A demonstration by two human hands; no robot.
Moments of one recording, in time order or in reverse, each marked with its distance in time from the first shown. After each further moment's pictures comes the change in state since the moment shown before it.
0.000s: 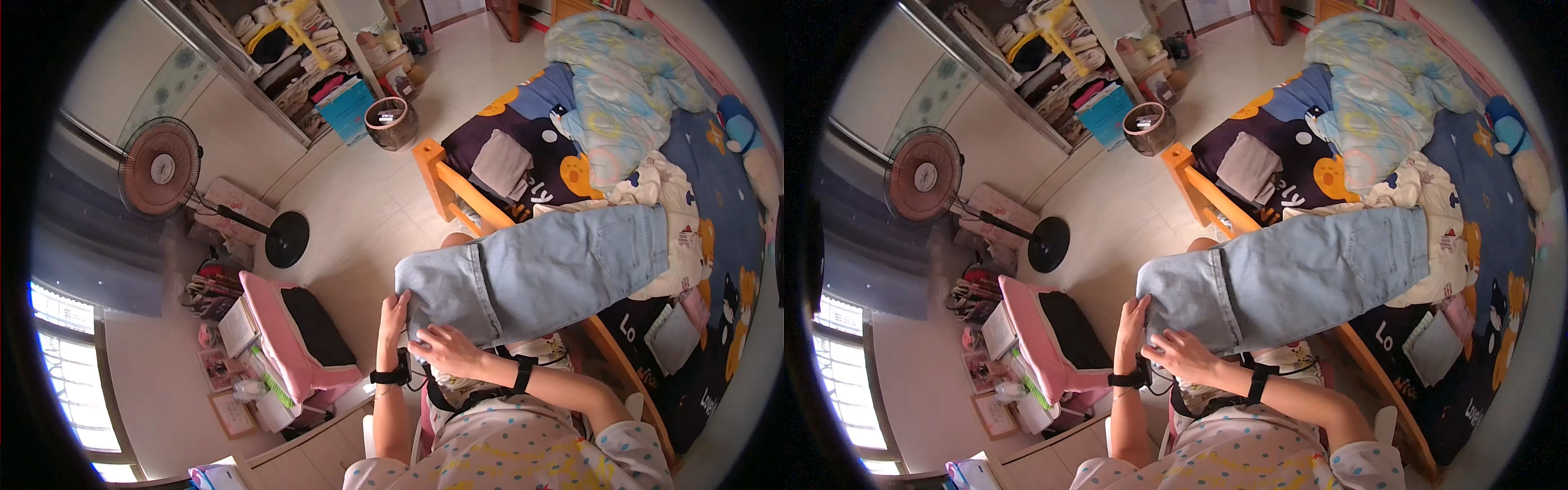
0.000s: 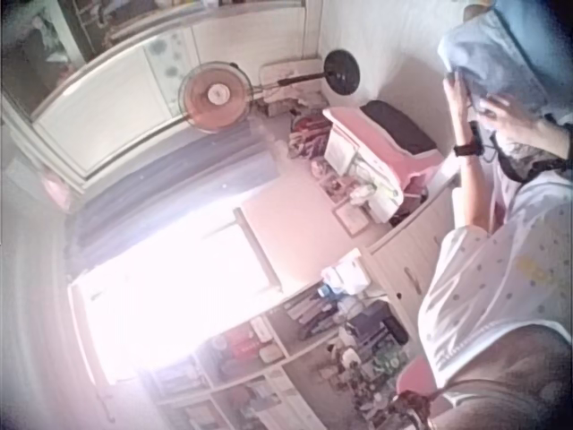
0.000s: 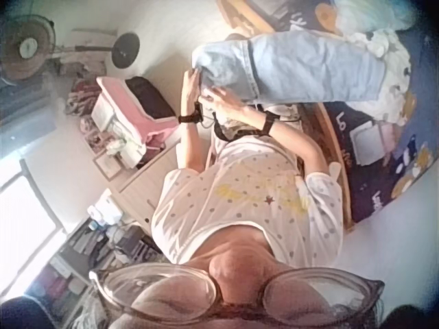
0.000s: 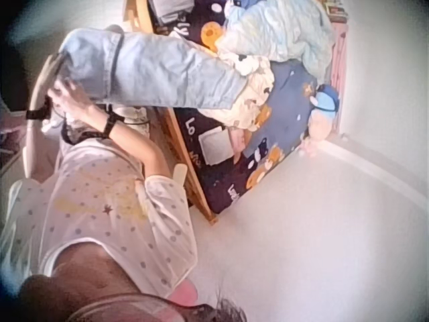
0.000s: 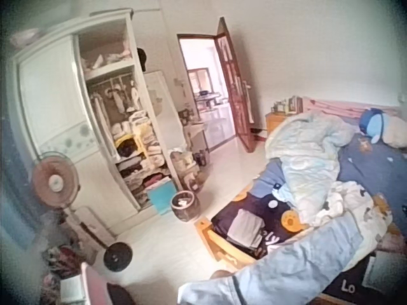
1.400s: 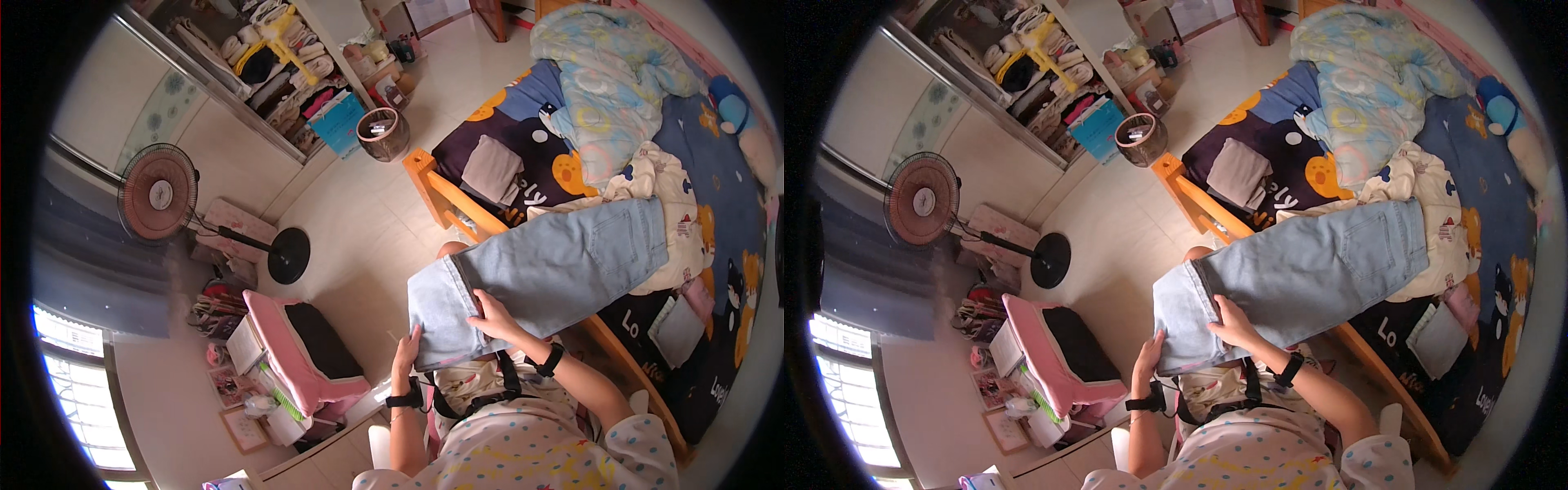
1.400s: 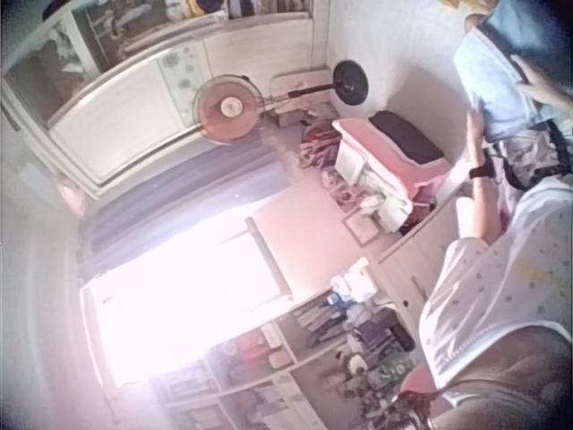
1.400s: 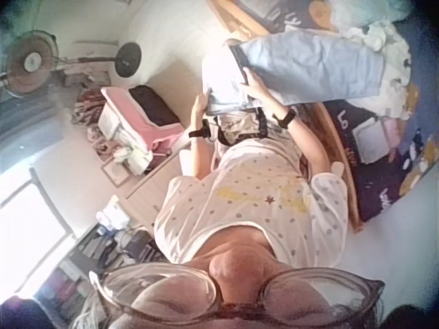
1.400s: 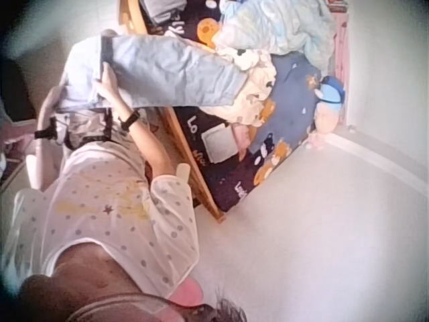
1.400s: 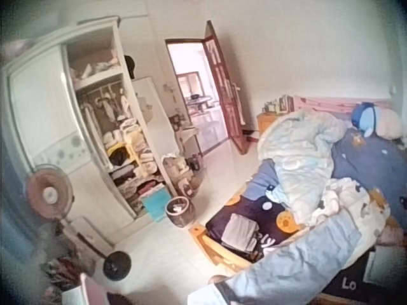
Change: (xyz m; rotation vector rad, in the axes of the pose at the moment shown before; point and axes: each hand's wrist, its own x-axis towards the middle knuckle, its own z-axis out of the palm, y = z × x) left_hand -0.029 -0.055 0.016 0.139 -0.129 -0.363; right_hand -0.061 0.105 0.012 0.621 -0.032 0.855
